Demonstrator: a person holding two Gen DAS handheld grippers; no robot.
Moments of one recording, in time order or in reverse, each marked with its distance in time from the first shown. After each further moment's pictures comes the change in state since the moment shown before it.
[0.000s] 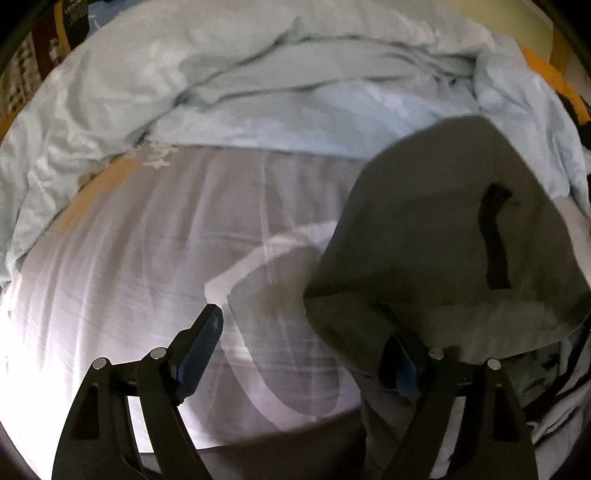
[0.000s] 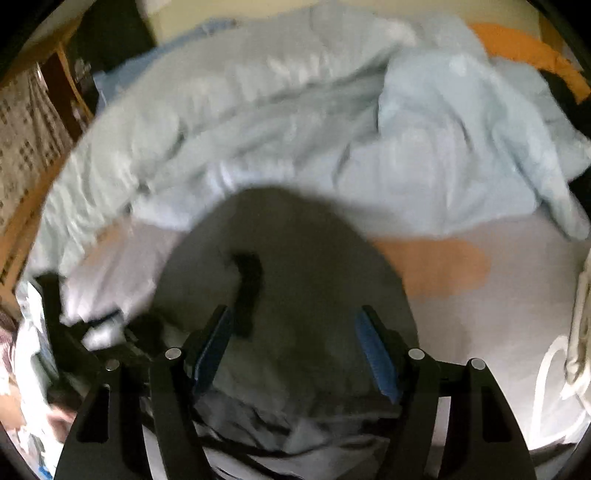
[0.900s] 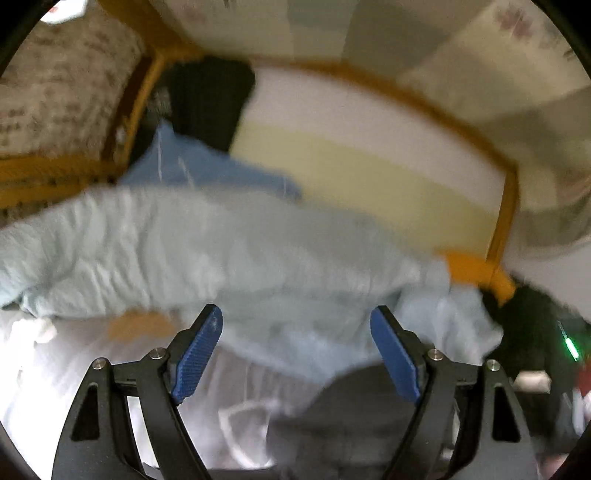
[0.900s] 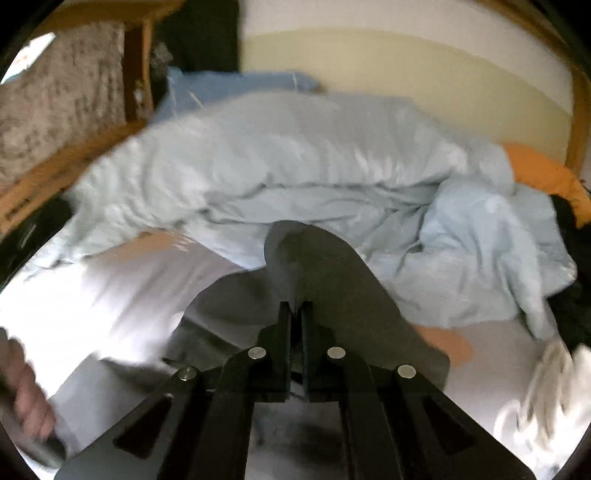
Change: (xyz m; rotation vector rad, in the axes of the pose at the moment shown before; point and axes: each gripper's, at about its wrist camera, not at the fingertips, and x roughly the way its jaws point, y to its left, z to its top) left arm -0.245 0.052 -0.037 -0.273 -0.857 -0.212; right arm -0.111 0.094 -0.033 -0.263 -0.240 -0.034
